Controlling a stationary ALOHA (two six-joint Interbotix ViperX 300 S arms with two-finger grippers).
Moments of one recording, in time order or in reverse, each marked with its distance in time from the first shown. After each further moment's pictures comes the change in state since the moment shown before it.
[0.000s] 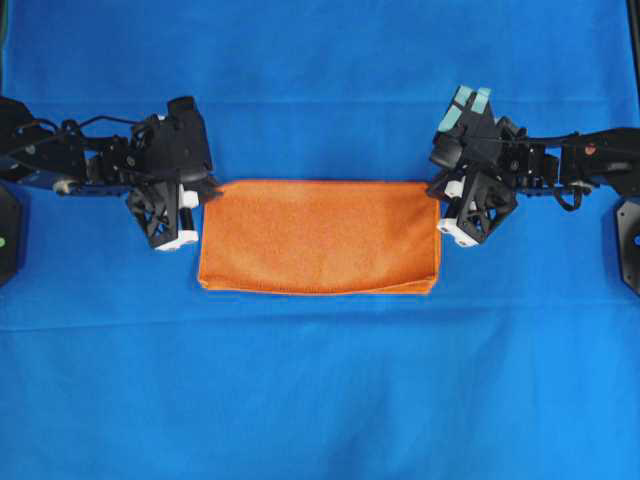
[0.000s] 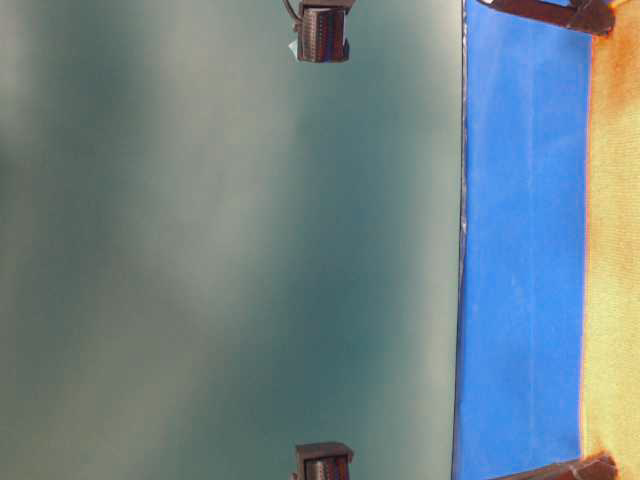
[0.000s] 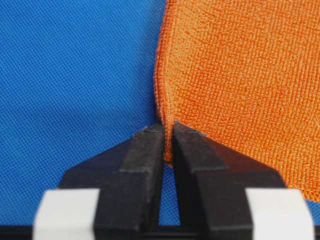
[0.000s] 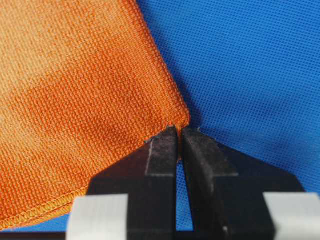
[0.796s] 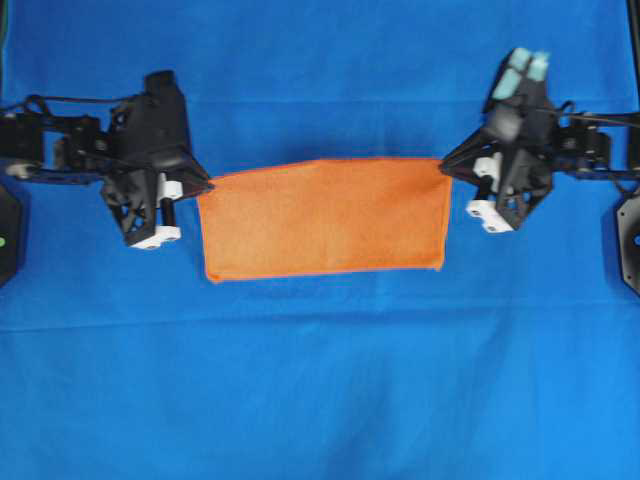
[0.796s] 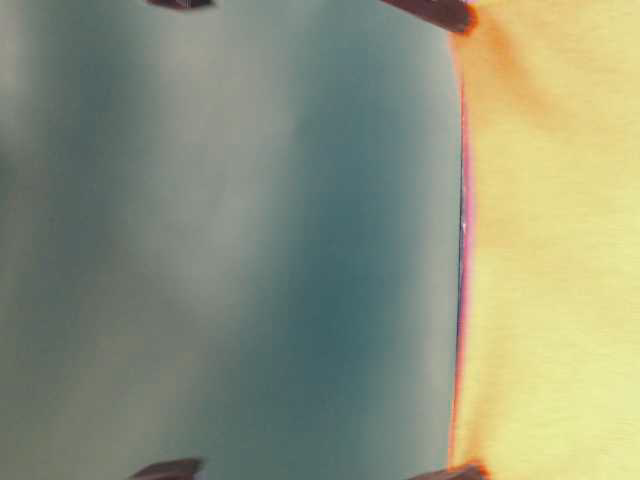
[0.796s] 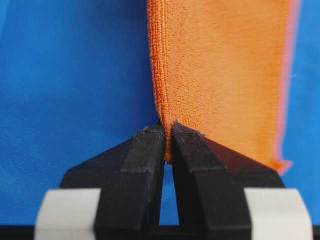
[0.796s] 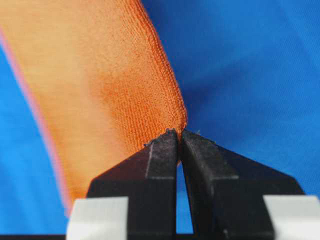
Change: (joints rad) left arm -0.049 -0.328 -0.078 0.000 0.347 -0.055; right arm 0.020 -0.385 -0.002 -0.006 0.187 -0.003
